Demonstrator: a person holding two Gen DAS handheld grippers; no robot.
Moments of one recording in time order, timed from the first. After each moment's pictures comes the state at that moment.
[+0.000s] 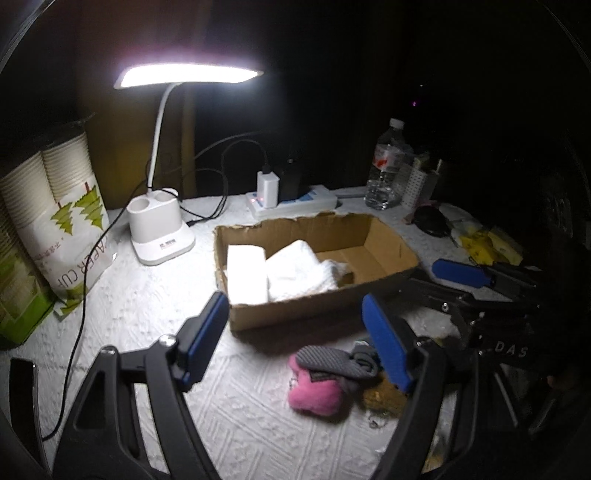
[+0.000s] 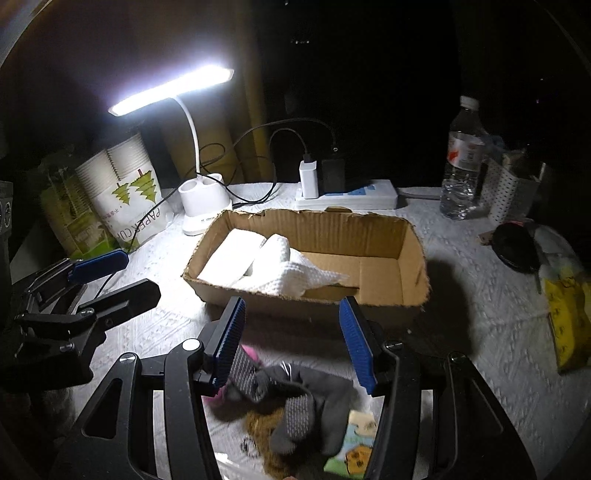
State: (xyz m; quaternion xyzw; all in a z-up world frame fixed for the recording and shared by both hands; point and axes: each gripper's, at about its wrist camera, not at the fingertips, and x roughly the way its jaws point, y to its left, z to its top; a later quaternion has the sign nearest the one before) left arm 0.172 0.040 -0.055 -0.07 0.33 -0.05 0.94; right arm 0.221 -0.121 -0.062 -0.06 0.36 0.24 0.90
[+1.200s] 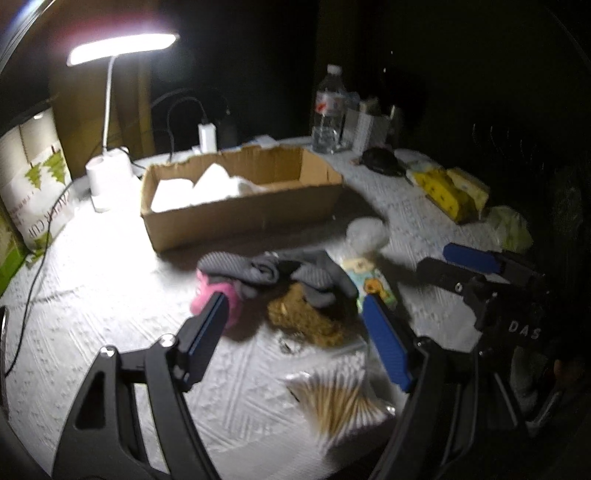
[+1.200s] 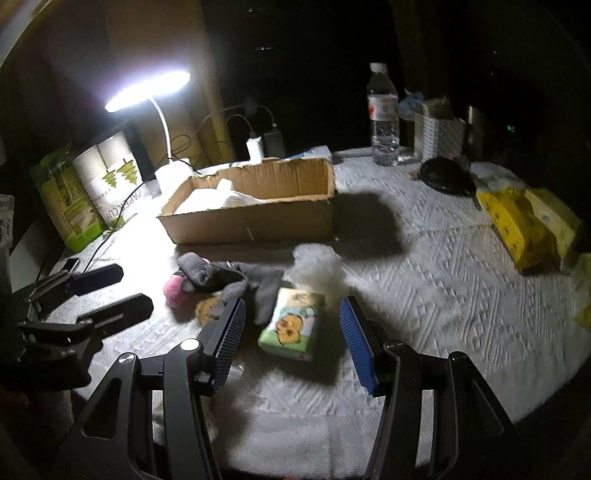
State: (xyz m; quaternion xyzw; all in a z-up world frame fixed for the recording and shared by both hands) left arm 0.111 -0.056 -0.099 -0.04 0.38 -0.09 0.92; right arm 0.135 -0.223 -0.098 -0.01 0.36 0.18 0.91
